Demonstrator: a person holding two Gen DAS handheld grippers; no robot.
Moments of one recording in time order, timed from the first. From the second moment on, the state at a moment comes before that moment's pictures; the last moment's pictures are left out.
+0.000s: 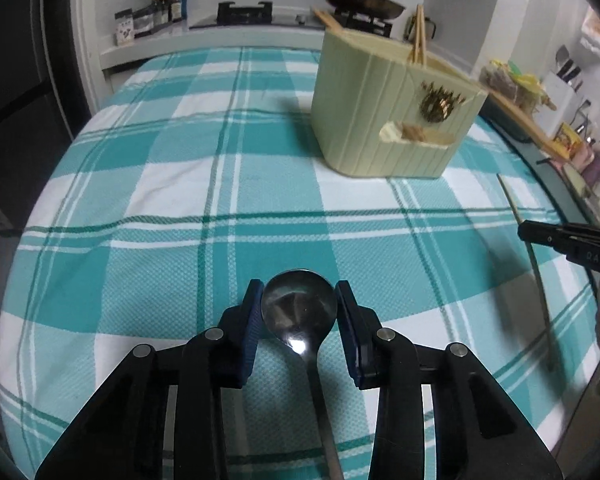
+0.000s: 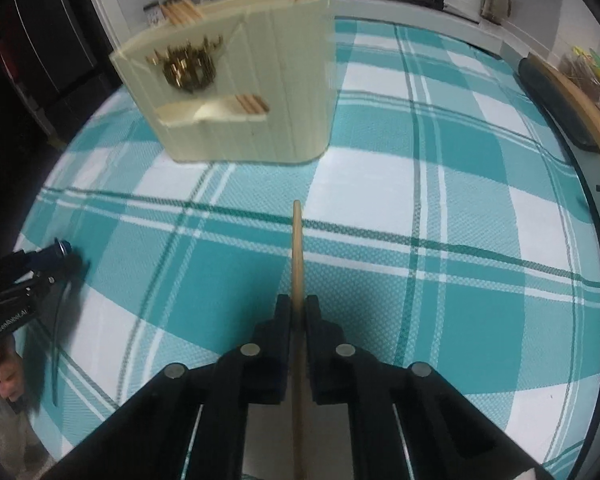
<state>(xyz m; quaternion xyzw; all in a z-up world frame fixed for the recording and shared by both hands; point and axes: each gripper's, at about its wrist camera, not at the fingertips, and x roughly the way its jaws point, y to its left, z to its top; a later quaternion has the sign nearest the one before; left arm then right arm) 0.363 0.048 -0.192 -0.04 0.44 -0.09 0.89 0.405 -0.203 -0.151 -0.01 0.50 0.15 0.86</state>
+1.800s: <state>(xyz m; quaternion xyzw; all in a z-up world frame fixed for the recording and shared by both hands) 0.518 0.010 0.004 -0.09 0.25 -0.10 0.96 0.514 -0.161 0.047 -0.04 0.26 0.20 0.95</state>
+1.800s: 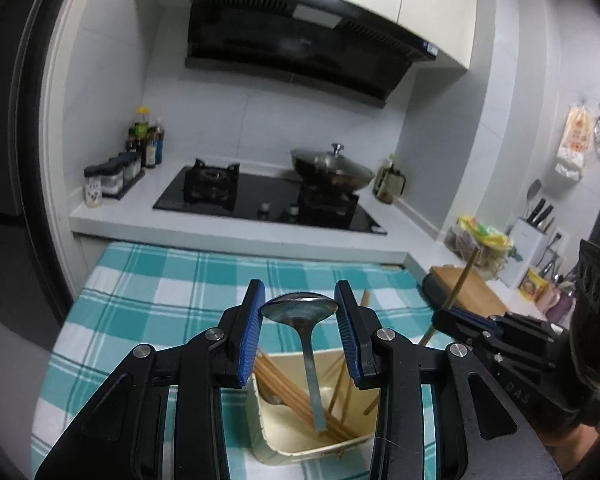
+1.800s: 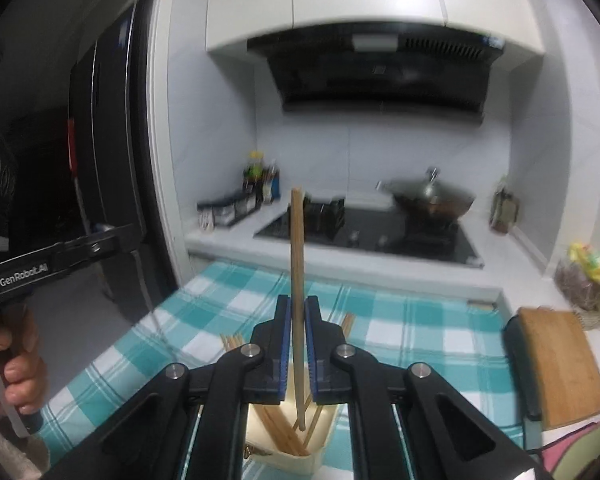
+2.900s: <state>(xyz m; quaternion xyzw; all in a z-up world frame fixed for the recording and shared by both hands) 0.281 -0.023 -0.040 0.07 0.25 0.03 0.96 0.303 -0.184 0.004 0.01 0.24 0.14 0.96</state>
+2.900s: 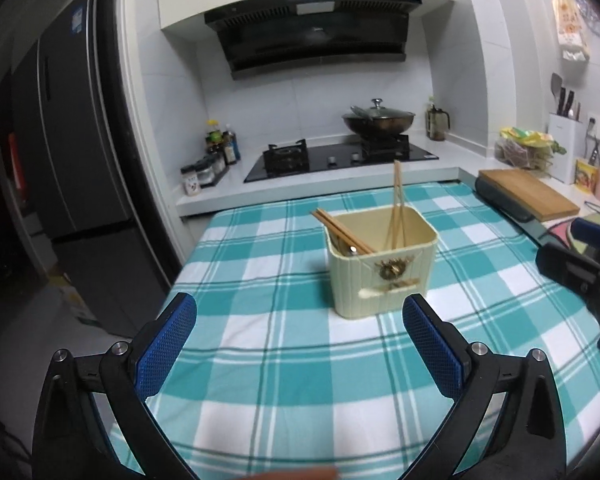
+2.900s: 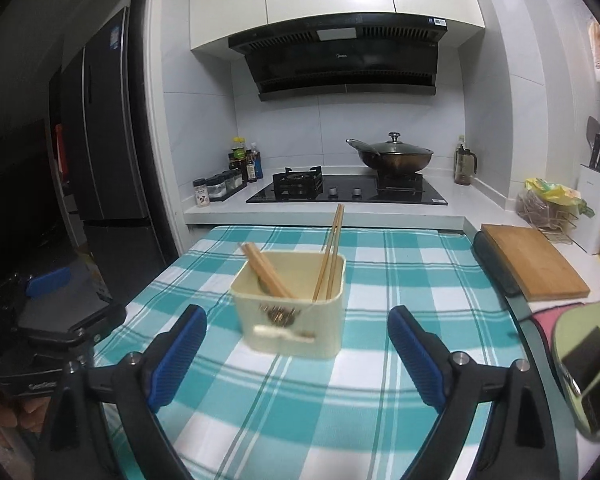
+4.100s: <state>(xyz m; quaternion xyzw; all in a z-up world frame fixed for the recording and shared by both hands) 0.231 -0.011 -0.013 0.02 0.28 0.04 0.96 0.221 -0.156 0.040 -0.04 0.26 0.07 0.96</state>
